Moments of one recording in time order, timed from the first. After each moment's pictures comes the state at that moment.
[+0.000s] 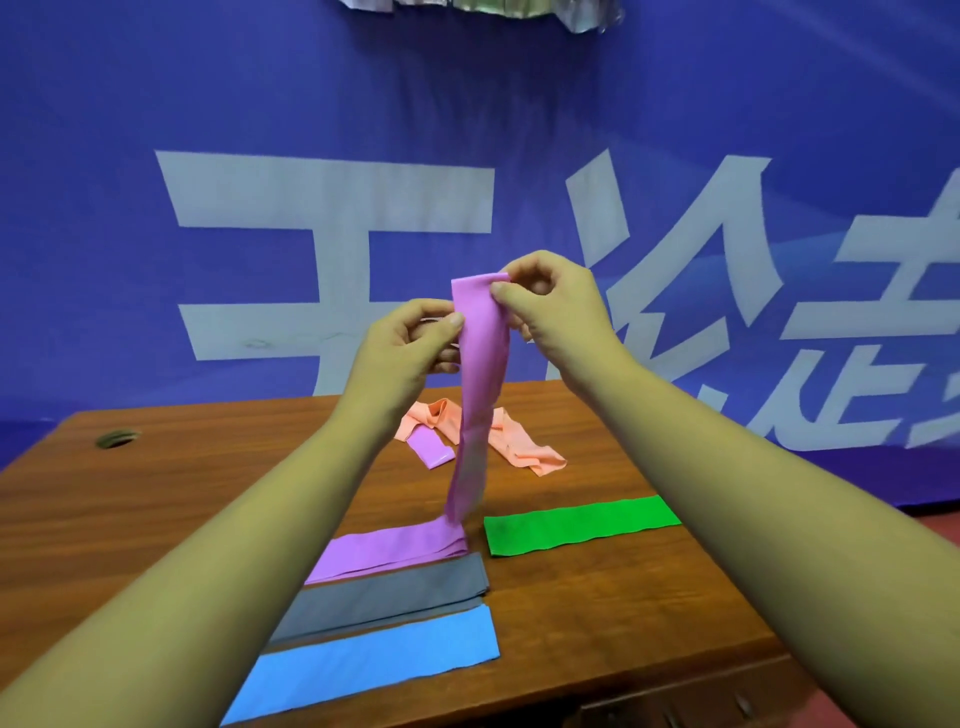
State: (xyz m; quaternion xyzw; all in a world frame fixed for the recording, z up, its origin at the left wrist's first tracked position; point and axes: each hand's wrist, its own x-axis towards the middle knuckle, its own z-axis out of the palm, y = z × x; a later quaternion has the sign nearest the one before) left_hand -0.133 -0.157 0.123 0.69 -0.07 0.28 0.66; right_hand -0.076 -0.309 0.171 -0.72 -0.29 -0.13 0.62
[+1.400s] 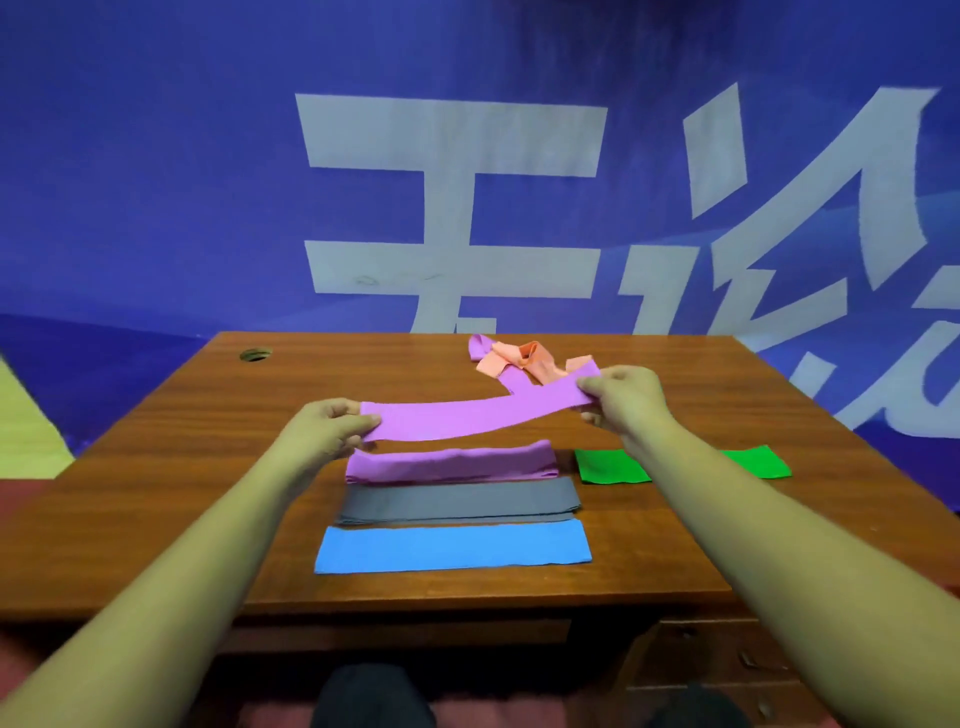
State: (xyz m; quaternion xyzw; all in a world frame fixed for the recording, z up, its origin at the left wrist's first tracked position) left_hand -0.257 0.015 -0.025 0.74 0.21 0.14 0.62; right_hand -0.086 -0.282 0.016 -0.76 -0.03 0.07 0.65
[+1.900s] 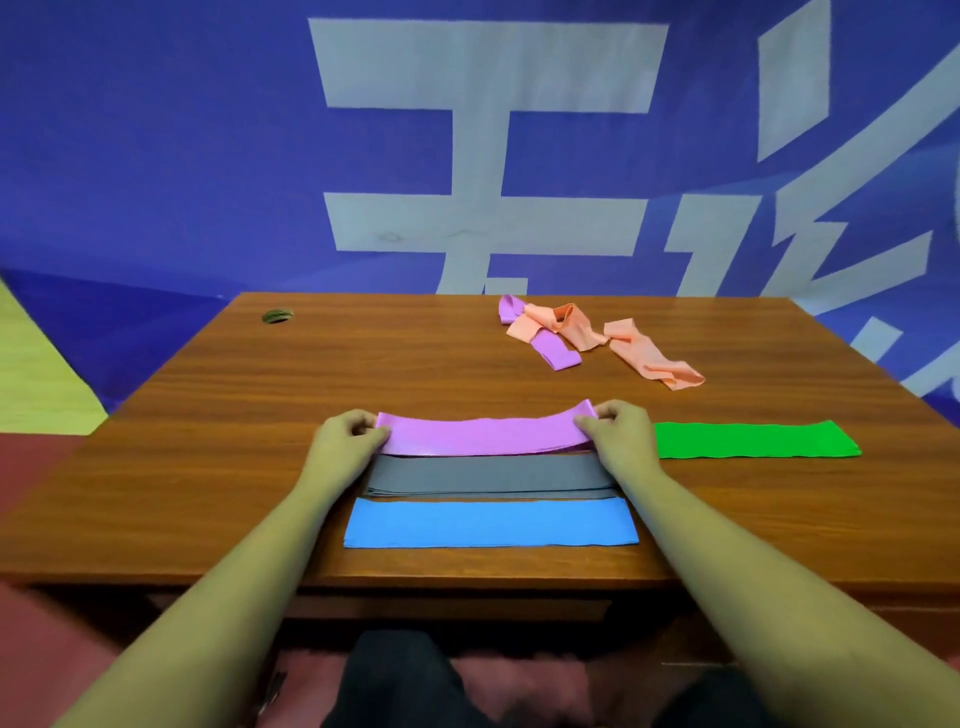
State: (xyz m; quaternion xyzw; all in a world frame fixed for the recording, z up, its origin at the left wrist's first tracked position) left_hand -0.254 0.040 -0.105 0.82 0.29 0.19 0.45; right_hand -0.086 -0.250 -0.089 -0.88 -0.07 0.03 0.48
